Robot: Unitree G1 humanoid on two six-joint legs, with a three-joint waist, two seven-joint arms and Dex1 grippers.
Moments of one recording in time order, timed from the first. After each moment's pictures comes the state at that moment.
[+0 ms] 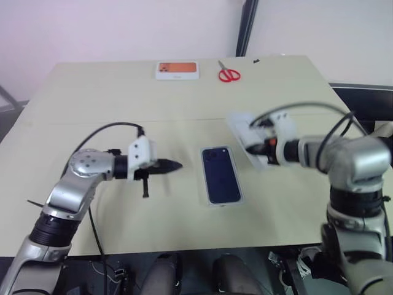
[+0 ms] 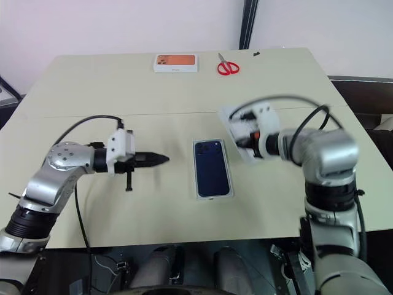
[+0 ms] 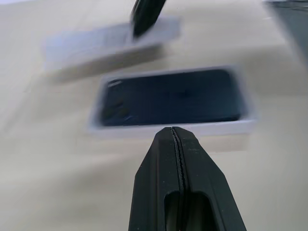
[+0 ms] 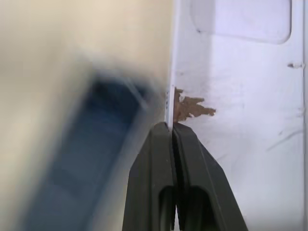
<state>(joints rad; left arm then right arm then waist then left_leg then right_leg) -0.40 0.70 -0.06 -0.10 -0.34 0.23 -1.08 -0.80 -0.48 -0.25 -0.25 0.55 1.61 0.52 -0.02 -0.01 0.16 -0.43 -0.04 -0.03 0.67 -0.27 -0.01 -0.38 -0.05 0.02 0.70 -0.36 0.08</state>
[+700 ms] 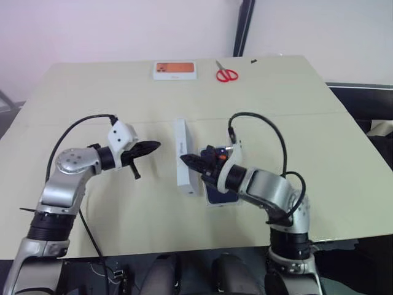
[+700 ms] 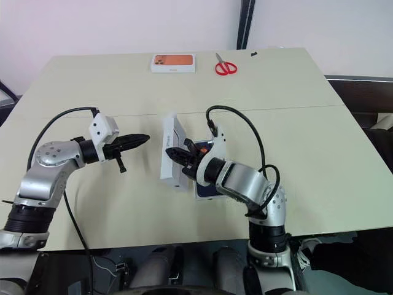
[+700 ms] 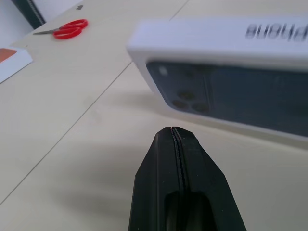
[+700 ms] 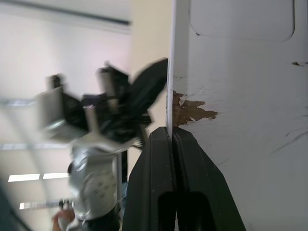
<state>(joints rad) -0.41 0.67 0.00 0.00 -0.30 0.21 -0.97 -0.34 0.05 -0.06 -0.34 1.95 0.94 -0.98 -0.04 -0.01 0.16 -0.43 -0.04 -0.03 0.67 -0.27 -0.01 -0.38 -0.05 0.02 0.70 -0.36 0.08</state>
